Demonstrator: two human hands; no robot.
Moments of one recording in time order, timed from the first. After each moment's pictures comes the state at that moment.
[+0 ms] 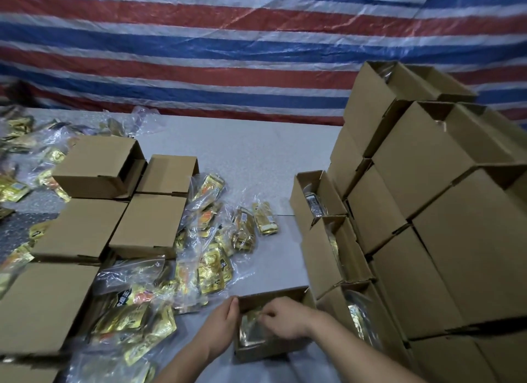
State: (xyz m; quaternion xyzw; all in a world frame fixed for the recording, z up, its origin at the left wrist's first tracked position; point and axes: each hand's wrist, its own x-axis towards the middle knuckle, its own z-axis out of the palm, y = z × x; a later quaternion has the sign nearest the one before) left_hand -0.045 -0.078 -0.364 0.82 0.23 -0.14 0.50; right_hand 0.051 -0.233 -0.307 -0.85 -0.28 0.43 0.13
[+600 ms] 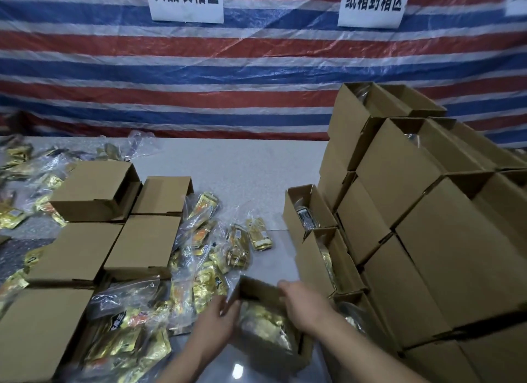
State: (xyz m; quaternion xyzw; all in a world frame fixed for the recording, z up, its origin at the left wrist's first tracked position) left_hand -0.032 -0.083 -0.289 0.82 0.29 -0.09 0.48; right_hand 0.080 -0.262 -0.266 -0.93 -0.29 0.21 0.07
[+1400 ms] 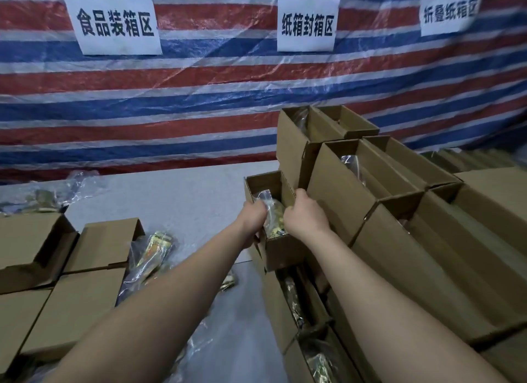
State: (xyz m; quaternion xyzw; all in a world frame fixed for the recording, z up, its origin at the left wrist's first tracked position) left_hand 0.247 -0.164 -0.153 0.72 0.19 -0.12 0.65; right_hand 0.248 -0.285 -0.123 -0.96 0.00 0.03 0.28
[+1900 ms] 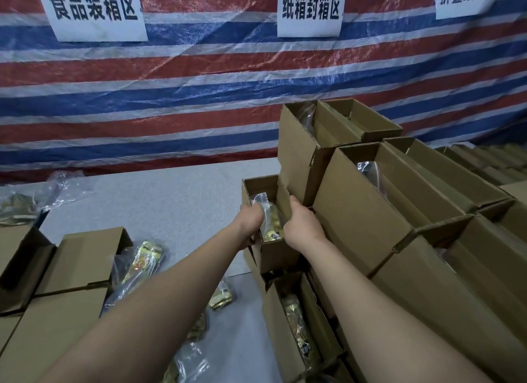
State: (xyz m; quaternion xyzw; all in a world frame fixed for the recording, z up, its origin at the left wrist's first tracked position) left_hand 0.325 -0.146 -0.194 0.72 0.22 -0.15 0.64; right_hand 0.312 -0.274 -0.168 -0.95 -0.01 0.09 0.31
